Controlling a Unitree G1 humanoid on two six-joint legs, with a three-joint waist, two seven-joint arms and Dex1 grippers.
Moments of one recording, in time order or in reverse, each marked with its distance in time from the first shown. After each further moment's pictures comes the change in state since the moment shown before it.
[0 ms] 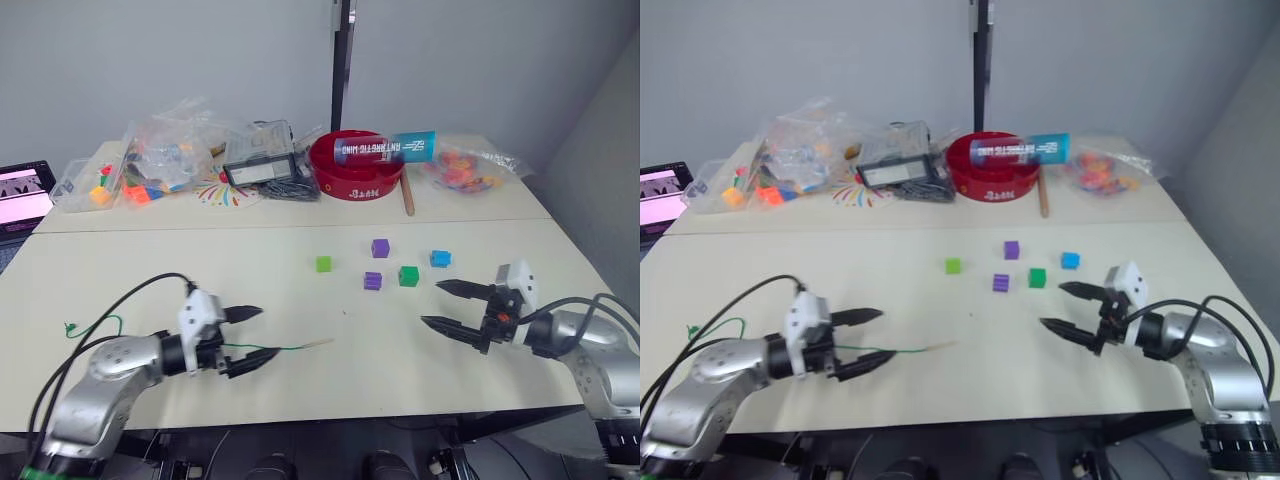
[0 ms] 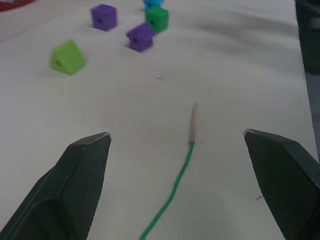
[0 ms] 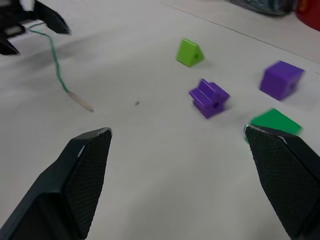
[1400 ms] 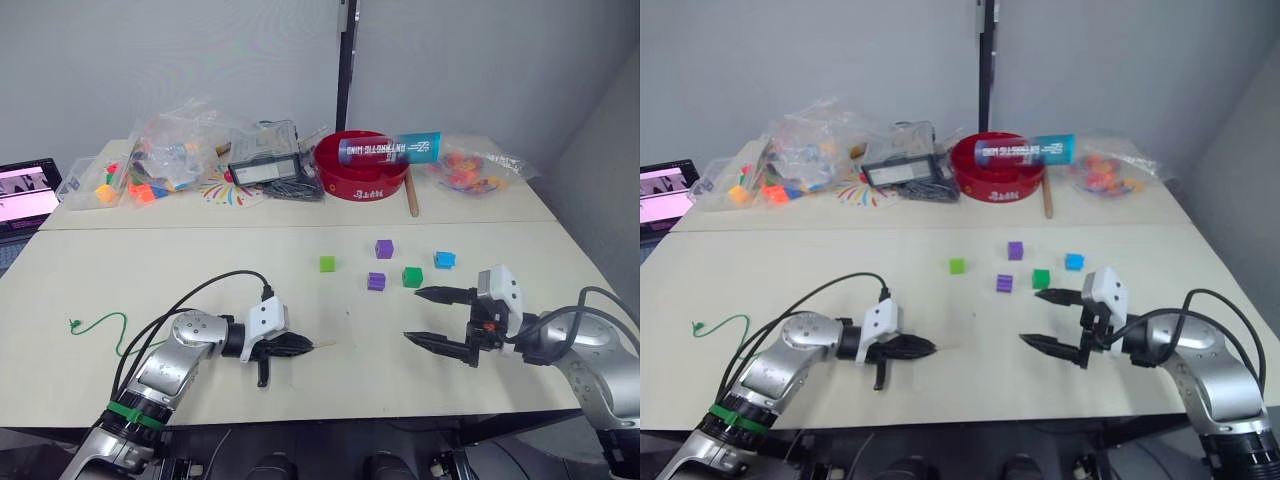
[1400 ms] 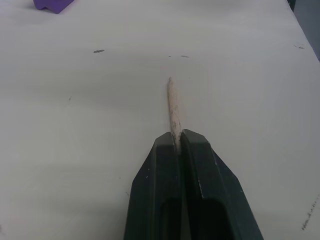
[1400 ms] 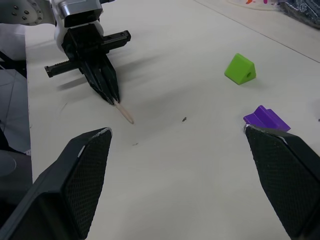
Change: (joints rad) left arm -0.275 -0.115 -0.245 0.282 0.240 -0.098 -0.116; right arm 0.061 -0.014 0.016 -0.189 0.025 0.060 -0.040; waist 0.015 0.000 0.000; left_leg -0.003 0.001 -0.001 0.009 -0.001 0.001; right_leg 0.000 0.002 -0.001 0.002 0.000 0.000
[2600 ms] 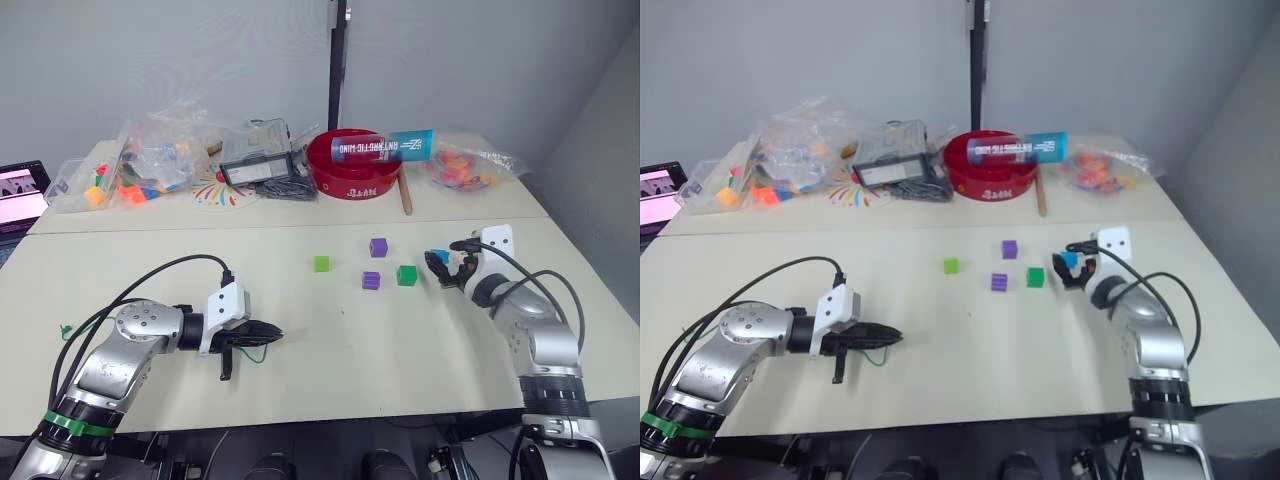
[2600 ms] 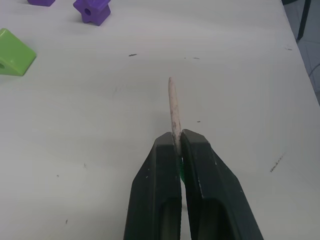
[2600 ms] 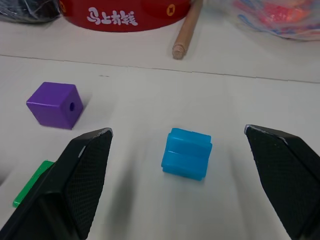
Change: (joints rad) left arm 0.084 0.174 0.158 -0.169 -0.116 0.078 -0.032; right arm -0.304 0.349 -0.065 0.373 -0.292 0.087 -0.793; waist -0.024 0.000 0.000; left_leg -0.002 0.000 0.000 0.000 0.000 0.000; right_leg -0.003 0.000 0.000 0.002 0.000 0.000
